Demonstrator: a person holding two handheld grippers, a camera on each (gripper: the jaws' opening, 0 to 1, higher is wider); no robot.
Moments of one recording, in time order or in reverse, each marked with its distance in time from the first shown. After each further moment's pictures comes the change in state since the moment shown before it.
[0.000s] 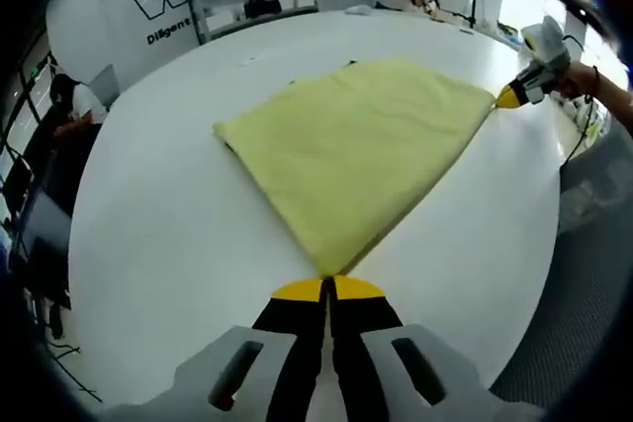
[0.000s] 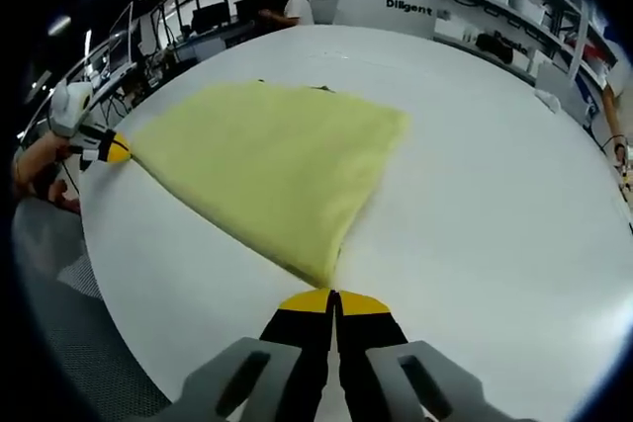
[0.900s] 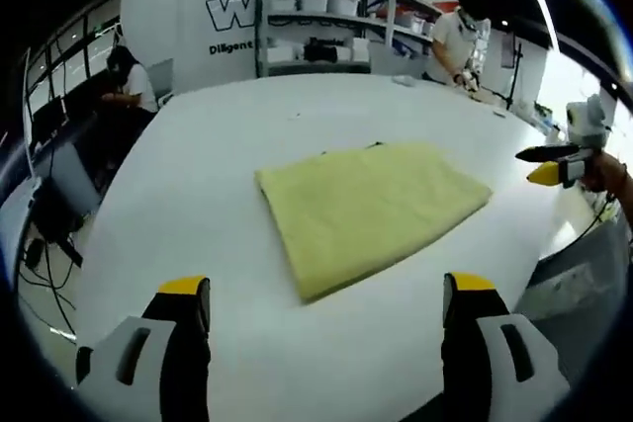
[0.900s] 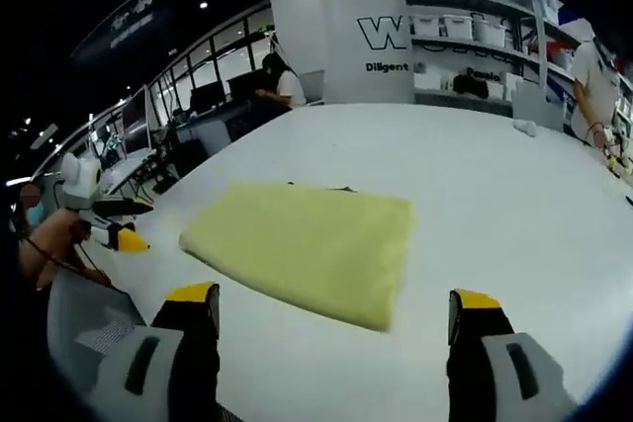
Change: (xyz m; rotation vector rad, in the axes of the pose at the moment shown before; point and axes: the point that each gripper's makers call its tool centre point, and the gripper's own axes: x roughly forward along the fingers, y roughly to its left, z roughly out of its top) left arm -0.076 -0.016 0.038 -0.259 -0.238 0.077; right arm -0.088 0.056 0.066 0.133 -0.335 0.056
